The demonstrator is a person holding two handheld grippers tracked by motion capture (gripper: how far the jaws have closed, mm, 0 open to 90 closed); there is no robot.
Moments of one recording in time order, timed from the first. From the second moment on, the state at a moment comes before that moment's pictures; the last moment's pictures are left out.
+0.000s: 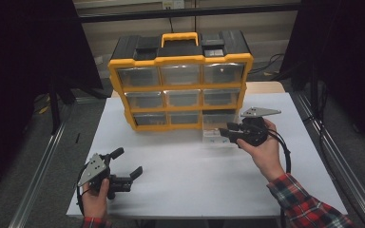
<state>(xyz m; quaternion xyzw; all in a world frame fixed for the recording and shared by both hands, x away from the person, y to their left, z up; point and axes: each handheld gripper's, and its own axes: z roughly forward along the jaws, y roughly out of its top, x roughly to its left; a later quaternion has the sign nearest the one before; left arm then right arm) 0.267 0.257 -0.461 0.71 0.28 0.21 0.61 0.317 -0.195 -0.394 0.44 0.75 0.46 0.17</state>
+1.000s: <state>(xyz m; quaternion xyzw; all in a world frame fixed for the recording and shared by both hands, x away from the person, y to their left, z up) 0.267 0.258 -0.462 0.71 0.27 0.21 0.61 0.309 -0.195 -0.408 0.44 0.74 0.48 0.18</state>
